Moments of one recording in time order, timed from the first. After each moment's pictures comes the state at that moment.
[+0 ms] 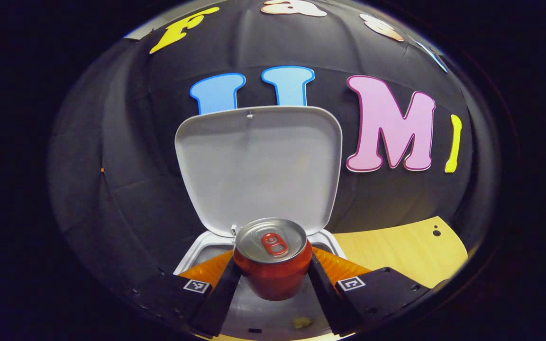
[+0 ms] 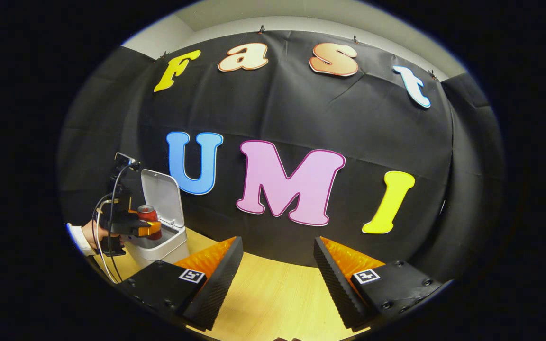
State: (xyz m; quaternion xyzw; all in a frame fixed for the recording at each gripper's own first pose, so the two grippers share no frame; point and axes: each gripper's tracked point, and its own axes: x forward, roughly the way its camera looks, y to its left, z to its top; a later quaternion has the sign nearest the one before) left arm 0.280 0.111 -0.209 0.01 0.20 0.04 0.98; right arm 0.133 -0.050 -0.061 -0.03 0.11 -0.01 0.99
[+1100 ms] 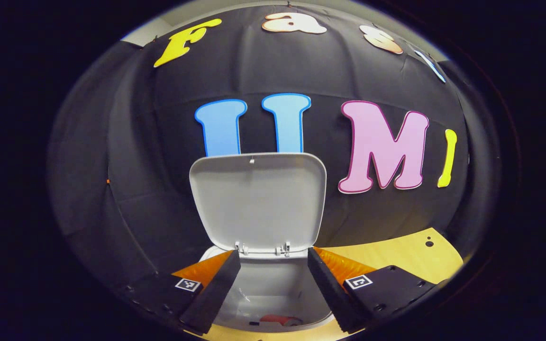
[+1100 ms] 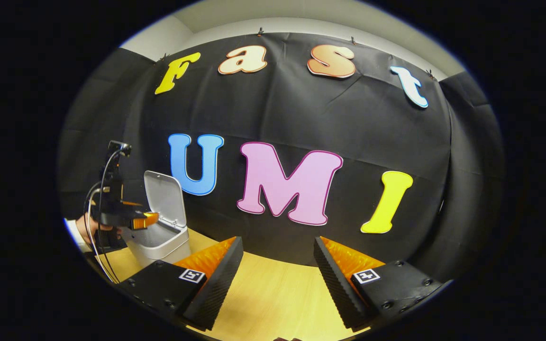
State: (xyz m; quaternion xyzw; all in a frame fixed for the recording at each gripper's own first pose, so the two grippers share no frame) left arm 0.269 0.101 -0.129 0.03 0.13 0.04 0.99; right arm 0.128 -0.051 -0.056 -0.04 0.10 0.00 0.99
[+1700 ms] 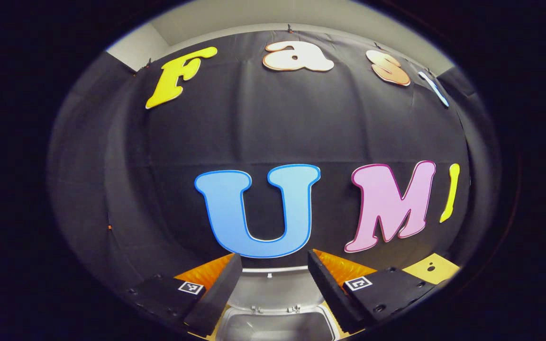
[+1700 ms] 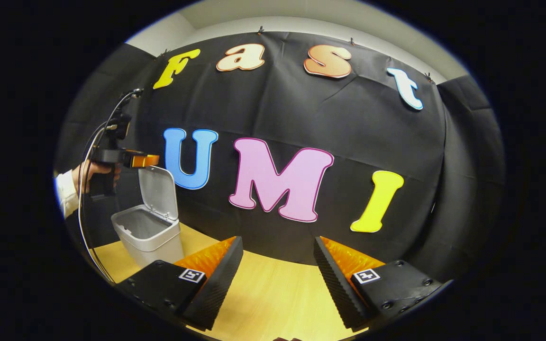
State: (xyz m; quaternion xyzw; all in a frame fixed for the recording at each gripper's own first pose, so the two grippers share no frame) left arm 0.339 0.127 0.005 0.04 0.02 0.02 1.00; right arm 0.106 -0.078 -0.060 -0.05 0.11 -0.02 0.99
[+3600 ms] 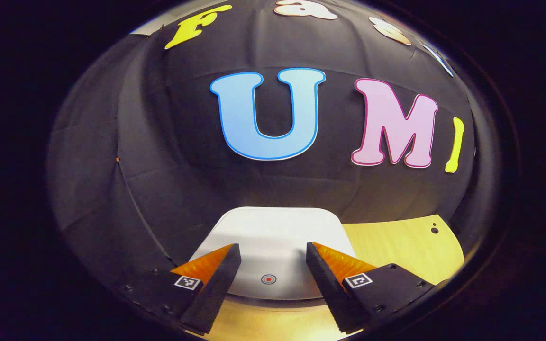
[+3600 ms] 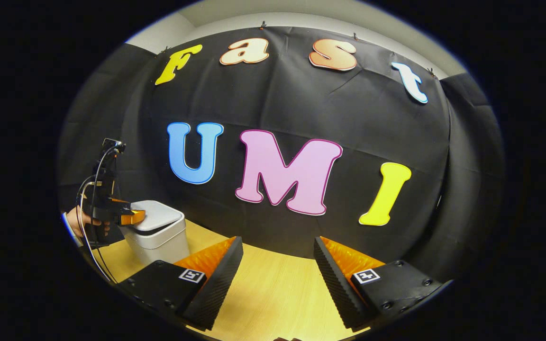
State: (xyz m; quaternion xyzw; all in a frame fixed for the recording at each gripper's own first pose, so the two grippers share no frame) left arm 0.225 0.126 -0.205 0.00 0.22 0.06 0.97; right arm 0.110 -0.054 -0.079 -0.04 0.14 -0.01 0.99
